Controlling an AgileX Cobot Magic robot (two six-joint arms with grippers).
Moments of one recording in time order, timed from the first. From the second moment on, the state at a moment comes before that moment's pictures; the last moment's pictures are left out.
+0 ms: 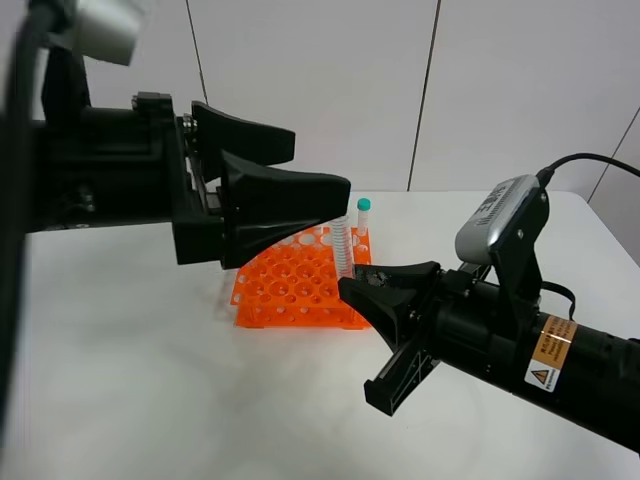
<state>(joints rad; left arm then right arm) -0.56 1.20 -0.80 -1.73 0.55 1.75 0.81 1.20 -0.33 -0.07 -0.63 -0.05</state>
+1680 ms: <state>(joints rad) -0.56 1.30 -0.89 -1.73 0.54 1.77 0.81 1.20 -0.33 -0.05 -0.76 -0.03</state>
